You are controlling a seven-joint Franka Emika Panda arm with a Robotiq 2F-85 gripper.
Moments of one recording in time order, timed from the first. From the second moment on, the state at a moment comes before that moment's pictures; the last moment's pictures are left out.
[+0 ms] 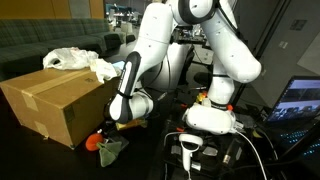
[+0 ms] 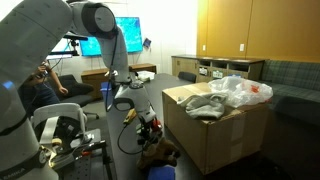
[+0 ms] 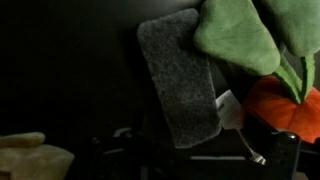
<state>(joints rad) 0.41 0.76 0.19 -2.24 0.93 3.30 0.19</state>
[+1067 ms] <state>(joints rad) 0.77 0.83 -0.17 -2.17 0.70 2.99 0.54</state>
